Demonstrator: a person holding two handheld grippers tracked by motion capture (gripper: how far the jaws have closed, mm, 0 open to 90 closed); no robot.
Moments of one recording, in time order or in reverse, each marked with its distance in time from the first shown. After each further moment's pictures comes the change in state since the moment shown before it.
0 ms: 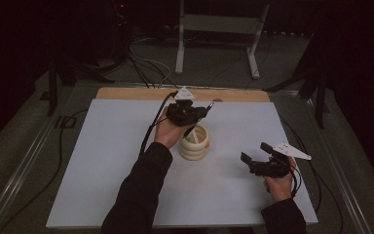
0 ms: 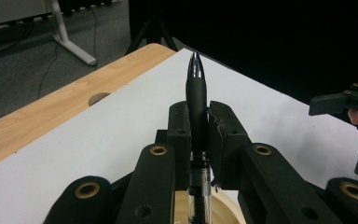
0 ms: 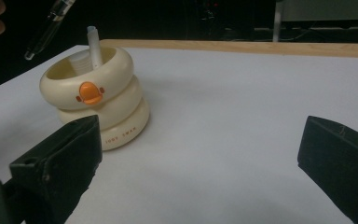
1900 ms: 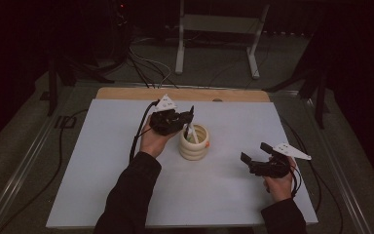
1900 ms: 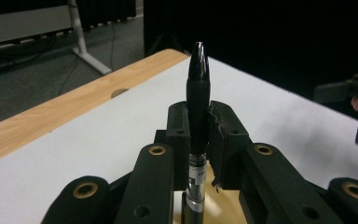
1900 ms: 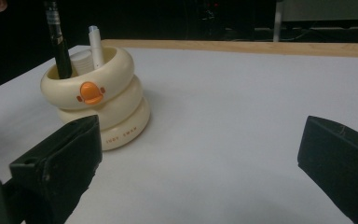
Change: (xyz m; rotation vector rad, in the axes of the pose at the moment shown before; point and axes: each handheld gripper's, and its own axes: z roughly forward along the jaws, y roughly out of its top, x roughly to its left) left arm 0.006 -0.035 -0.041 -0.063 0.059 0.001; right arm 0.000 0.000 0.000 -0.001 0.001 0.002
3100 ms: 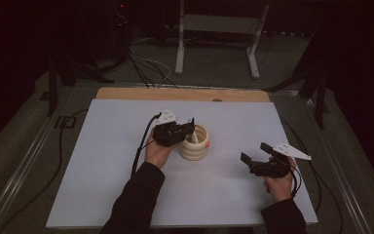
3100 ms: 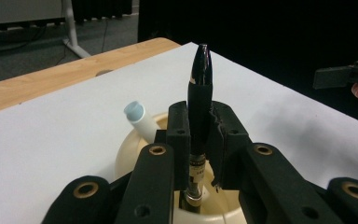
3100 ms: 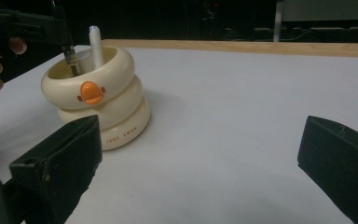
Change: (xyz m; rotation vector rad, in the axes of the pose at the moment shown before) left arm -0.007 -0.044 0.016 -0.035 -0.031 -0.078; right arm 0.000 0.000 0.000 0.000 0.001 -0.001
